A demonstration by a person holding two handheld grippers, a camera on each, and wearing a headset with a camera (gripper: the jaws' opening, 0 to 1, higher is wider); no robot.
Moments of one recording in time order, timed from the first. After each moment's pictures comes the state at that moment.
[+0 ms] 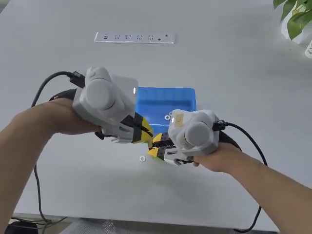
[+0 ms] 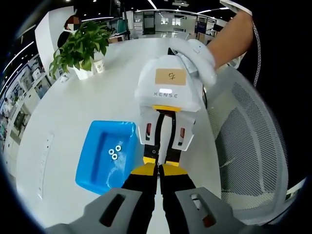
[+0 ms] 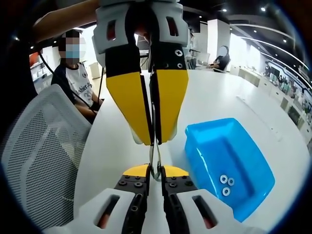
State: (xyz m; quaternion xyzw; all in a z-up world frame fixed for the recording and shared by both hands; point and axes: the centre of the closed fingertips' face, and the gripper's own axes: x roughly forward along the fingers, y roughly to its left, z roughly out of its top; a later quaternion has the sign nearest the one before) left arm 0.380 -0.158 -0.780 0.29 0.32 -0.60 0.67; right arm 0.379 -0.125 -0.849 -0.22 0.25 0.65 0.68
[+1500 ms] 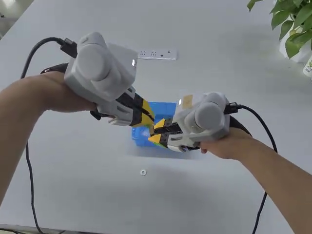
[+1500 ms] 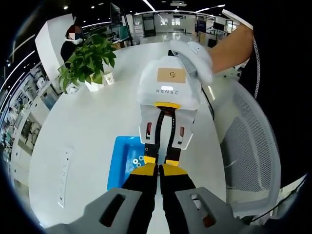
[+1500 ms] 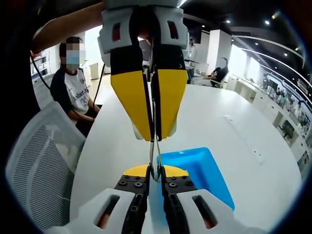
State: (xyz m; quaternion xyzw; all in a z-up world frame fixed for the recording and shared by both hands) left arm 0.420 -0.154 -0.719 0.31 0.30 -0.59 0.68; right arm 0.425 -0.122 -0.786 -0.24 0.20 0.65 0.69
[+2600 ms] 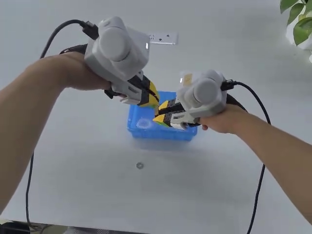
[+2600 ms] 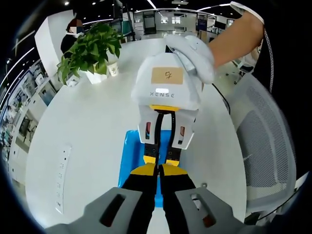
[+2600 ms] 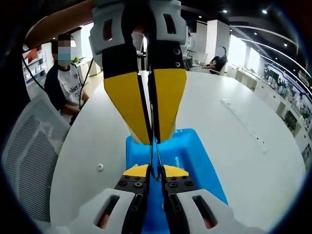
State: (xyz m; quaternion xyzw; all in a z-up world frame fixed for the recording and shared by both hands) left arm 0.475 -0.157 -0.768 0.31 0.31 -0.59 0.68; right arm 0.475 -0.127 -0.834 -0.24 0.24 0.65 0.68
